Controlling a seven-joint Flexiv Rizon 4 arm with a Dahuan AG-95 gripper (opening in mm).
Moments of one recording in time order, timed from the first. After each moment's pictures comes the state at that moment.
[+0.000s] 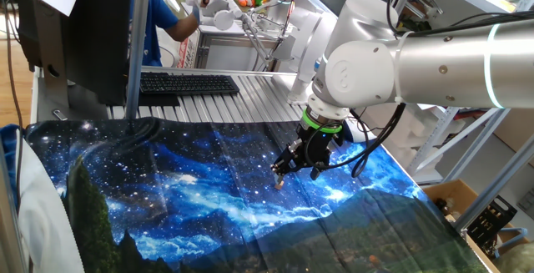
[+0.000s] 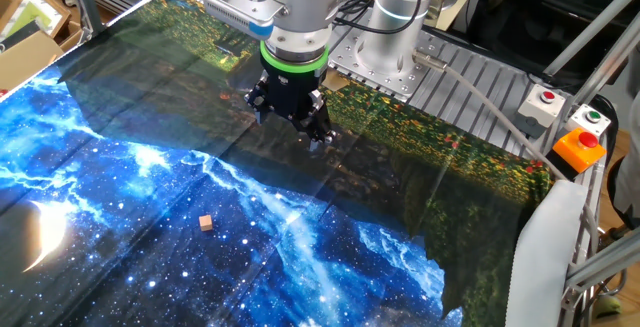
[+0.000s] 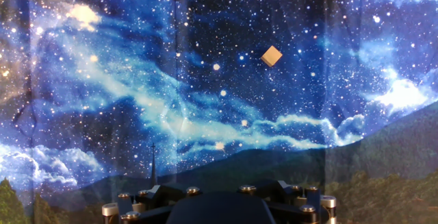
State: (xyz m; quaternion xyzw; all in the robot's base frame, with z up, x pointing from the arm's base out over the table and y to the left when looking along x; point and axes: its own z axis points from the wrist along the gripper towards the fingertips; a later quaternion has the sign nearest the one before) arm 0.500 0.000 0.170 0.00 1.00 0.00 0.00
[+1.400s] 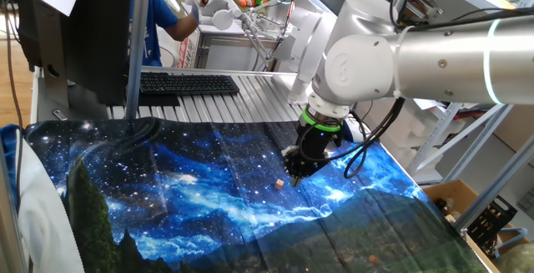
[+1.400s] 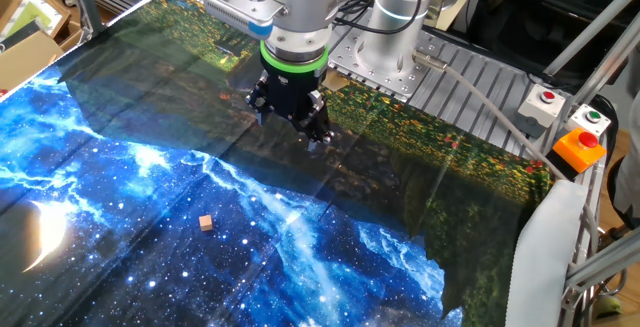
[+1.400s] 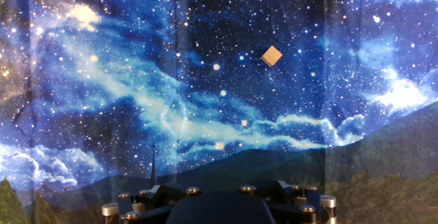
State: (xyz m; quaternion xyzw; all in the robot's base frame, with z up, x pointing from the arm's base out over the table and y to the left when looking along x) arm 0.496 0.005 0.173 0.09 1.00 0.01 -0.01
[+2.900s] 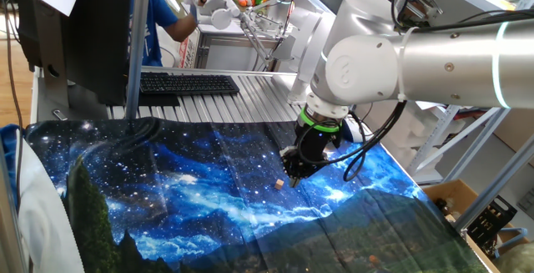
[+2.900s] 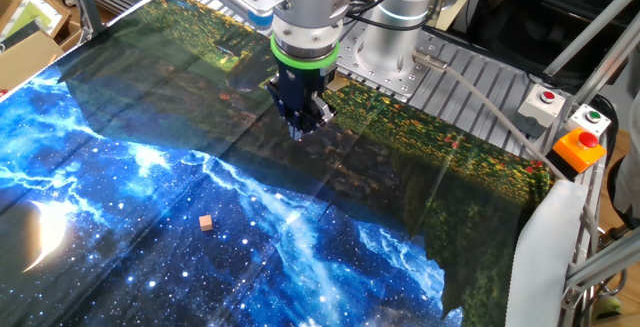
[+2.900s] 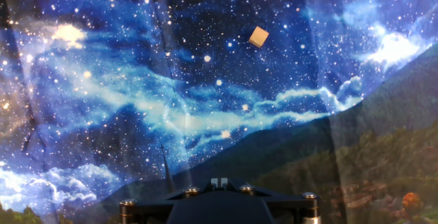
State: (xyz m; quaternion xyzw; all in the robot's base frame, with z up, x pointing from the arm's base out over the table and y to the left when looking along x) arm 0.488 0.015 0.179 0.11 0.99 0.01 -0.01
